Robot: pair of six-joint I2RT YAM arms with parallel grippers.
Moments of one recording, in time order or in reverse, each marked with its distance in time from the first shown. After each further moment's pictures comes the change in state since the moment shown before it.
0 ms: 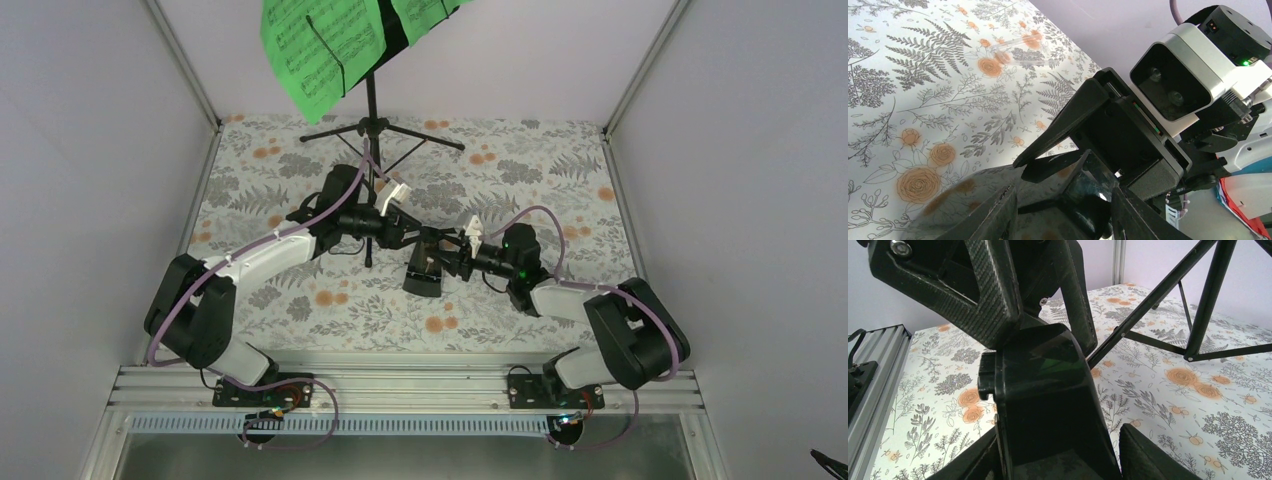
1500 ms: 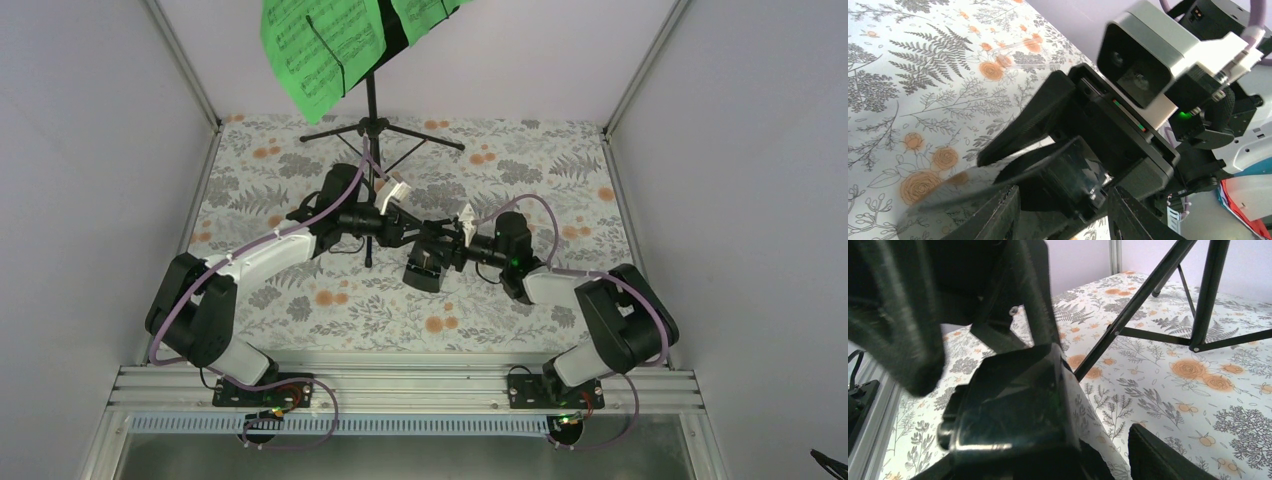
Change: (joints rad) left arm 0.010 0.008 0.005 0.014 0.002 0.000; right arm 0.002 0.082 0.095 -0.046 -0.003 0.084
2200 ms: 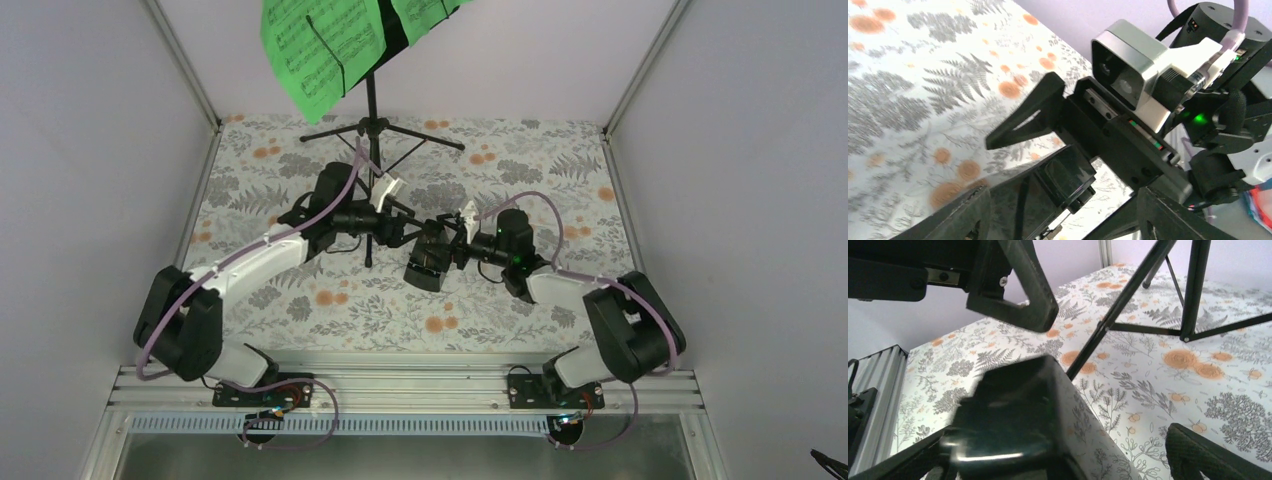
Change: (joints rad) left arm -0.006 -0.052 -0.002 -0.019 -0.069 0.025; right arm -0.001 -0.016 0.027 -0.079 0.027 0.032
